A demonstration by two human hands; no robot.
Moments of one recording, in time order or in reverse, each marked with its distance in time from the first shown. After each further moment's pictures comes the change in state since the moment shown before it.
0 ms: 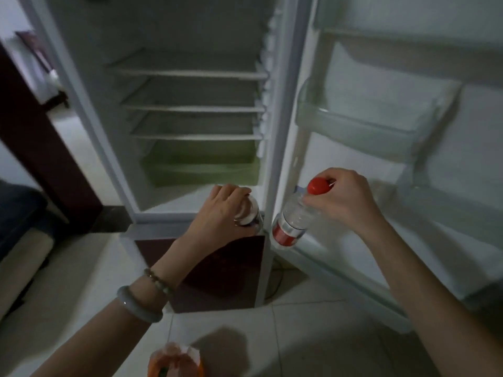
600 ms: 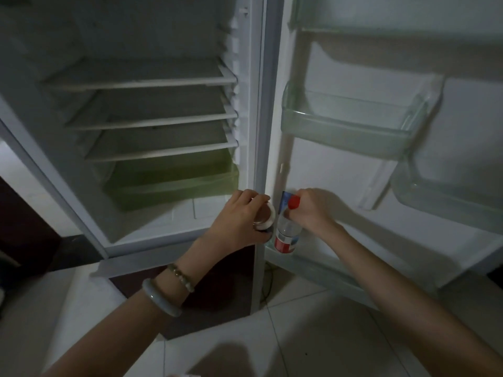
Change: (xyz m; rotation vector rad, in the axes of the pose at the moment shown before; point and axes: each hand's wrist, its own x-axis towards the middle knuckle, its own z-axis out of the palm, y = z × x) left_hand 0.061 -0.011 0.043 -0.067 -0.136 0.226; right_hand 0.063 0.069 0.094 -0.072 -0.097 0.260
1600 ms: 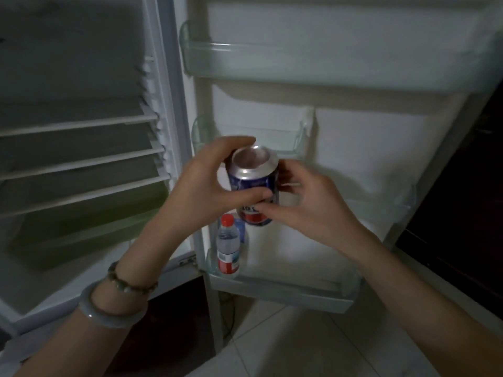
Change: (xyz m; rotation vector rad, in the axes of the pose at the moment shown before) left_hand 0.057 0.122 -0.106 -0.513 0.253 0.332; right_hand -0.137 -0.046 -0.158 0.248 0.279 -0.387
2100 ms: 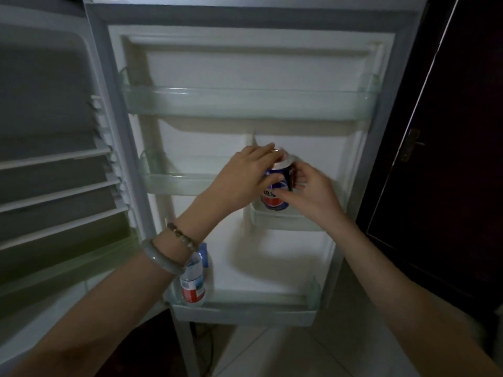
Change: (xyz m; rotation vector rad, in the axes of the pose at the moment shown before) left_hand 0.098 0.021 0.108 0.448 -0.220 0.306; right_hand 0.014 0.073 -0.083 -0.139 0.345 0.139
